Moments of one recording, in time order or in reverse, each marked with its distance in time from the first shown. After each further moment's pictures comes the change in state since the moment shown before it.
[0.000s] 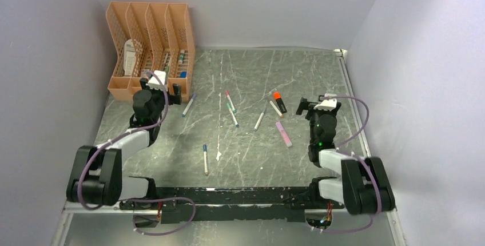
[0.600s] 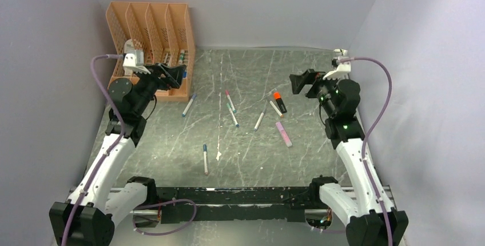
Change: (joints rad) left arm -0.043 -0.406 0.308 -0.471 0.194 -0.438; right arm 0.003 -0.422 0.601 -1.026 -0.426 0.284
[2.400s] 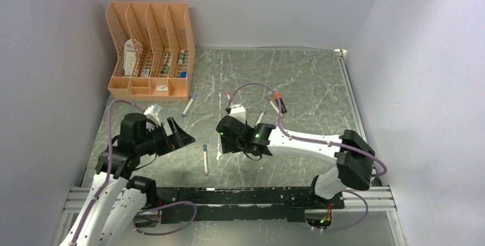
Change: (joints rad) left arm -0.091 -0.409 -0.097 -1.048 0.186 -0.325; right arm 1.073 0.668 0.283 -0.561 0.516 0.525
